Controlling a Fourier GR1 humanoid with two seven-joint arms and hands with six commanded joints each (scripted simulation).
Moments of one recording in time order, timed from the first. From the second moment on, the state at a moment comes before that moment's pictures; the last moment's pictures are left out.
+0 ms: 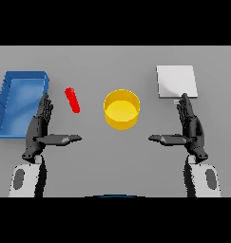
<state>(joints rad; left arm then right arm) 0.00 0.00 0.00 -1.57 0.00 0.00 0.00 0.00 0.00 0.00 -1.57 0.00 0.00 0.00</state>
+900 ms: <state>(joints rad) 0.03 0.05 -0.09 -1.60 -0.16 0.01 0.00 0.10 -0.03 0.15 -1.70 0.29 -0.08 -0.08</state>
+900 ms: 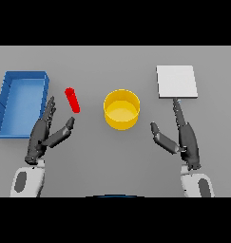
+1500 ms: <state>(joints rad) -0.29 0.04 0.01 -1.19 -0.17 0.07 -0.10 0.10 -0.02 0.14 -1.68 0.24 -0.05 -0.11</state>
